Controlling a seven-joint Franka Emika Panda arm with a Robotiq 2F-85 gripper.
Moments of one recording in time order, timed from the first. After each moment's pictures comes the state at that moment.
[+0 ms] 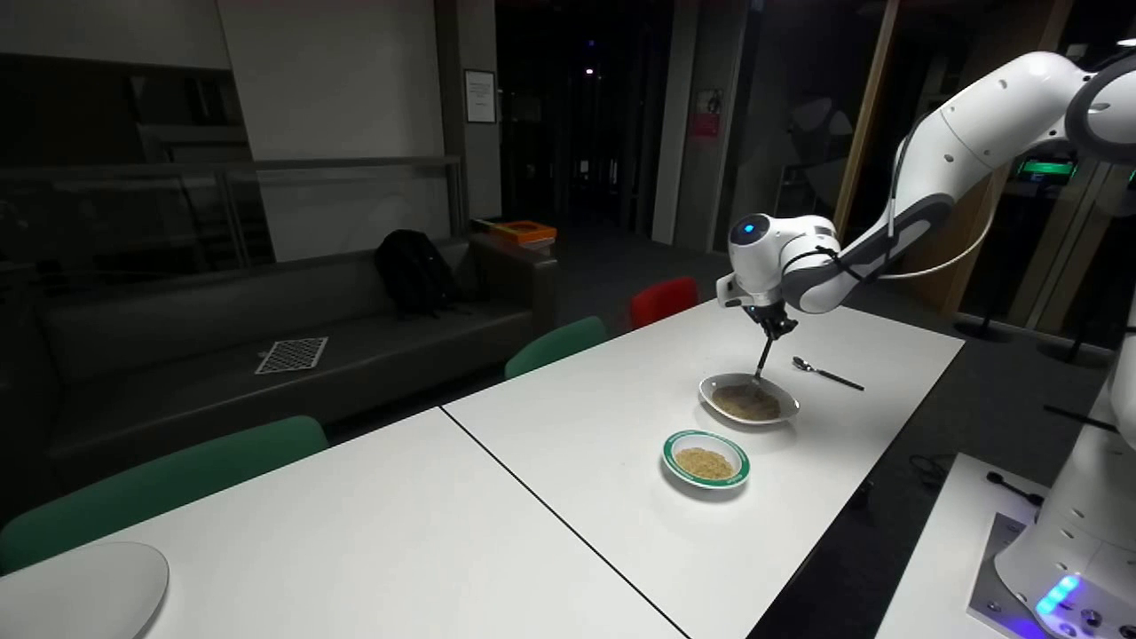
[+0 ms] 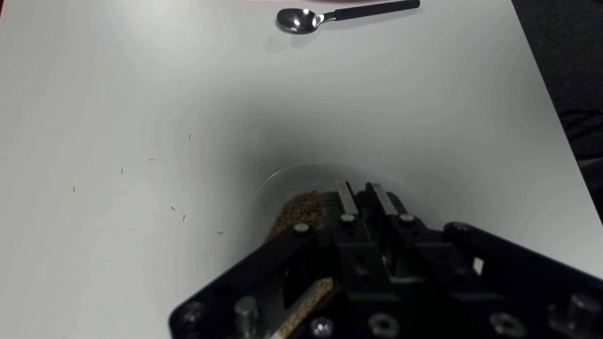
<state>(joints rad) -0.03 0.16 -0.03 -2.22 -0.90 2.24 -0.85</state>
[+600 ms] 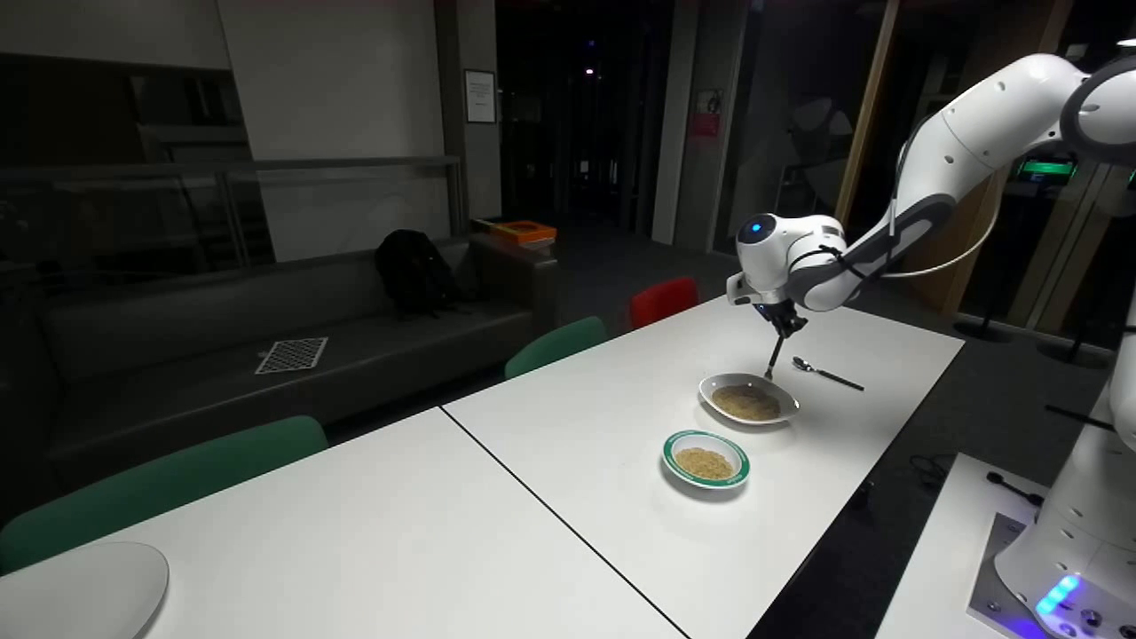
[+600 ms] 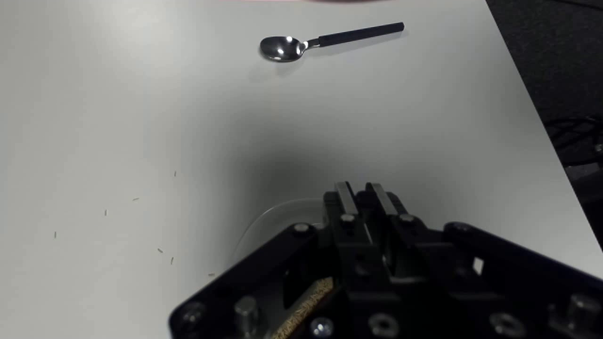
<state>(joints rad) -0.06 0.17 -0.06 -2.22 -0.91 2.24 -0.85</state>
